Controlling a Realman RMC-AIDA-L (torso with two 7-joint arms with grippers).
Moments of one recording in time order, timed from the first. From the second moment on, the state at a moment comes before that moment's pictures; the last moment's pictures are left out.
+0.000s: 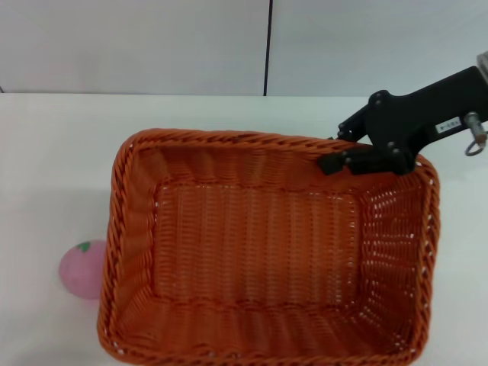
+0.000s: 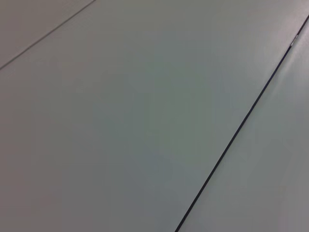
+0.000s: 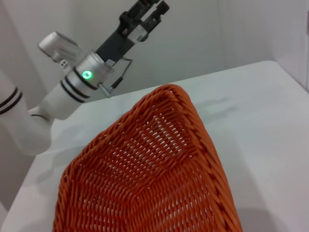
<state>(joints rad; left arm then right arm) -0.14 -2.07 -0.59 -0.11 -1.31 -1.84 2.31 0.88 1.92 -0.87 -0.63 -2.13 -1.78 1.57</state>
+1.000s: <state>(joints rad) -0.15 -2.07 -0.58 -0.12 -1.31 -1.82 2.31 0.91 1.96 -0.94 -0.54 -2.15 -1.63 1.54</state>
